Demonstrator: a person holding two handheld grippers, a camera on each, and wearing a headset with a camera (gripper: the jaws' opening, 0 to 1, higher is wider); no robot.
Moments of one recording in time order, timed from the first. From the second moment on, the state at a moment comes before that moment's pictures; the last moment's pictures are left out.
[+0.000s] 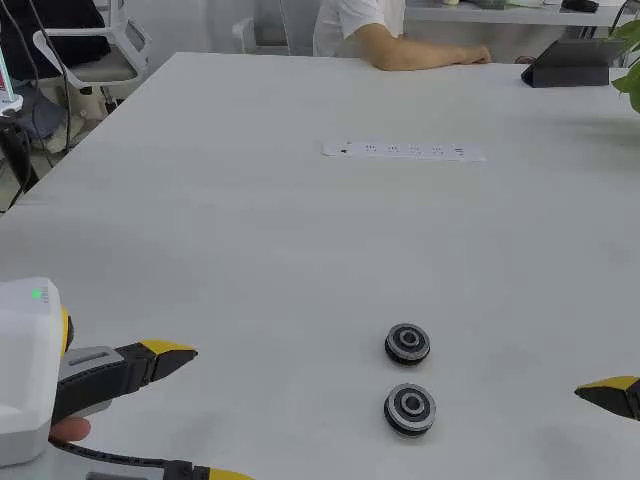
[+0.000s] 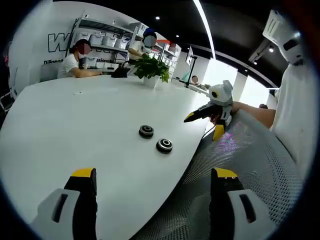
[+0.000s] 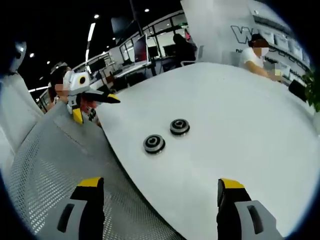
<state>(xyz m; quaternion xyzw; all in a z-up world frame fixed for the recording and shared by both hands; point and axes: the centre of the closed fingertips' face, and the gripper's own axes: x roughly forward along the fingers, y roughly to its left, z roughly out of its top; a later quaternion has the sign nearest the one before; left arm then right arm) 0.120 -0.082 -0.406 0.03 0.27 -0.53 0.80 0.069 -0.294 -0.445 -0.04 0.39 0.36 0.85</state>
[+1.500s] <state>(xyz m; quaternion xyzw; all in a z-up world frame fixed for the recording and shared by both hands) 0.113 -0.094 -0.388 -0.03 0.25 -0.57 0.78 0.072 -0.293 -0.440 -0.02 0.37 0.36 0.85</state>
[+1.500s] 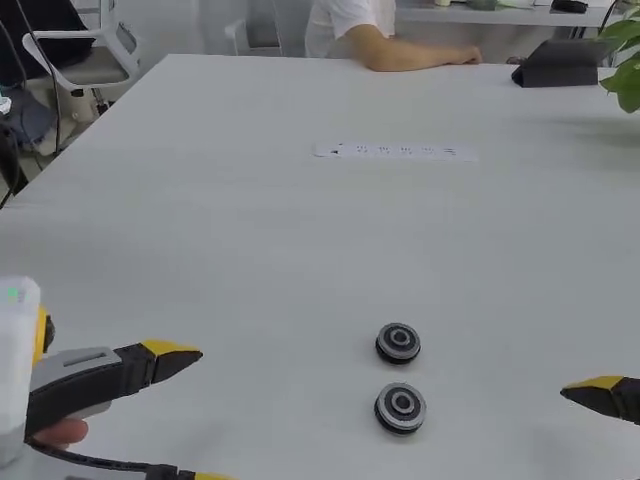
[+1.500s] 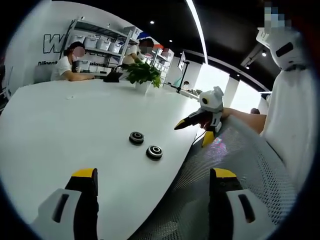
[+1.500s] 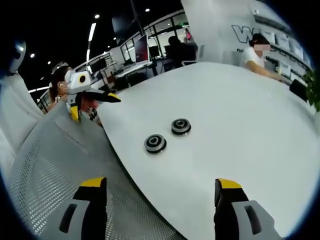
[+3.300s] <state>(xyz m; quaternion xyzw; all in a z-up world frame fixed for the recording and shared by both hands) 0.147 -0.161 -0.310 0.15 0.16 -0.63 0.74 0.117 -0.277 -0.335 -0.08 0.25 0.42 0.87</state>
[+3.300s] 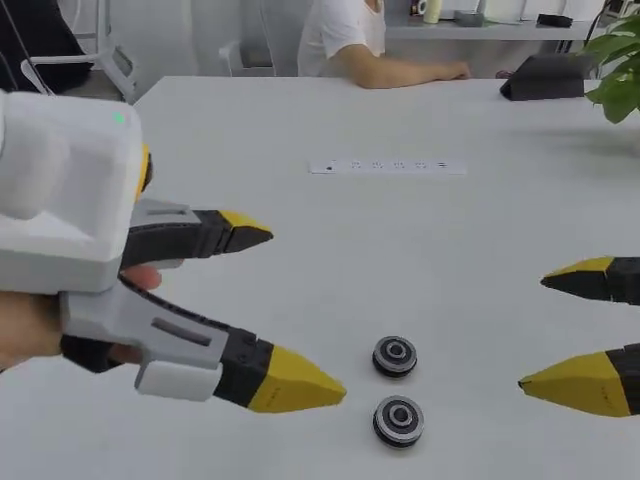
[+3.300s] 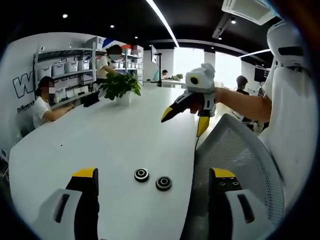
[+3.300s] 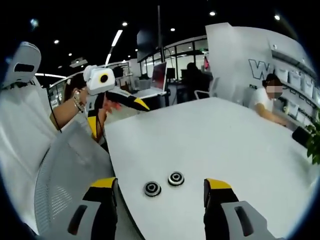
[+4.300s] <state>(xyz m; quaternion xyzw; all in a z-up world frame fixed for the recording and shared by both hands) 0.181 -0.224 -0.343 0.10 0.08 -0.65 0.75 0.137 -0.221 -0.401 -0.09 0.27 0.52 0.81</state>
